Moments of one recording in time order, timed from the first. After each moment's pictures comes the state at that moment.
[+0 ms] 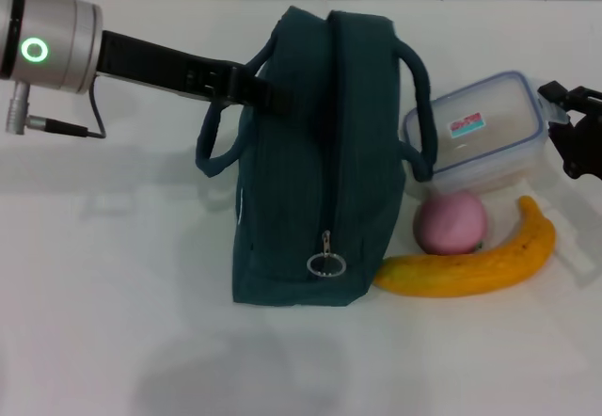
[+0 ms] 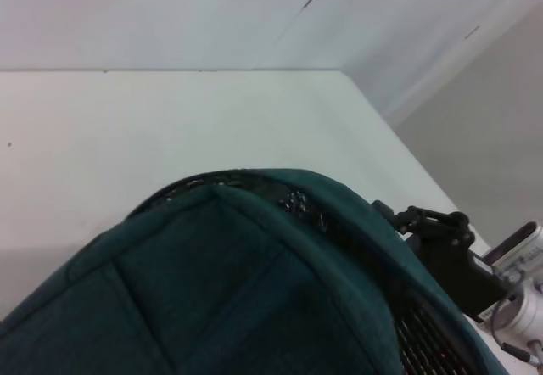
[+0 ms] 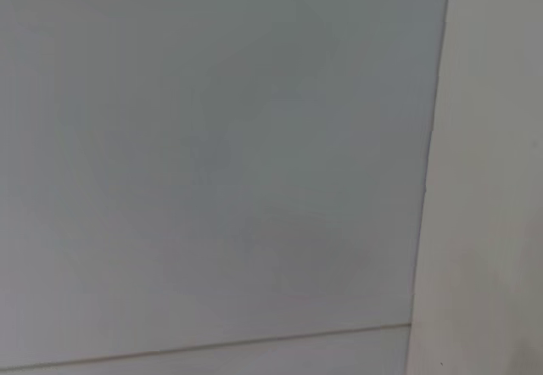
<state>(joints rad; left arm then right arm) -0.67 -2.08 0.88 1.15 2.13 1.71 -2.49 0.51 2.02 -0.32 0.00 -1.56 -1.32 2.09</state>
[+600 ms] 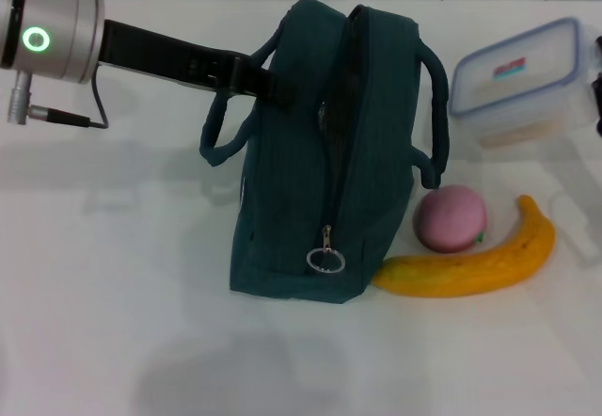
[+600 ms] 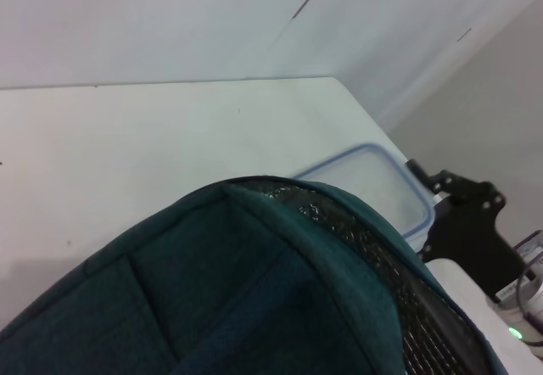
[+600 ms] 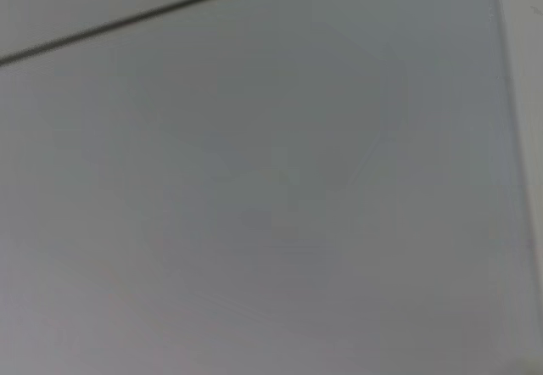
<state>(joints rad) -0.68 -2.08 0.88 1.16 2.12 1.71 -2.49 0.51 2.03 -0.32 0.08 -1.32 -1.42 2.13</state>
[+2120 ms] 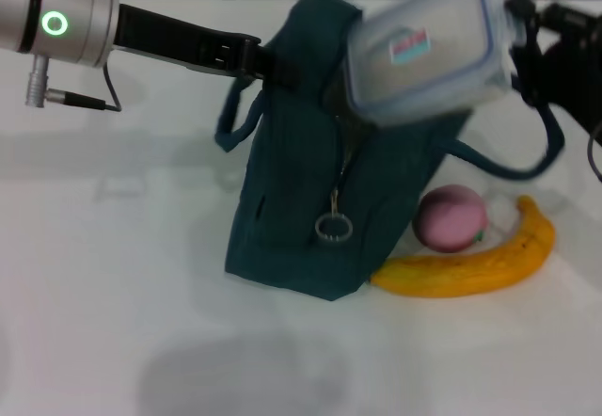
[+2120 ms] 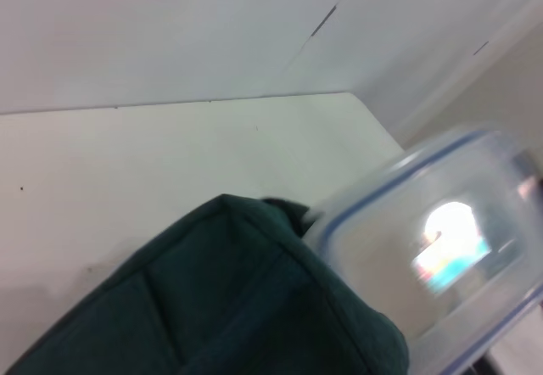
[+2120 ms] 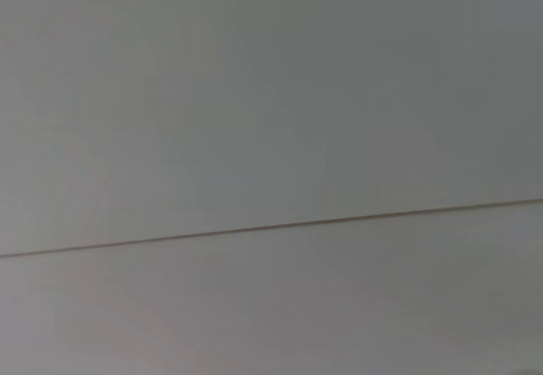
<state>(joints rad) -0.72 -2.07 0.89 1.09 2.14 1.64 -2.47 0.62 2.03 -0.28 0.07 -1.57 -1.57 2.08</state>
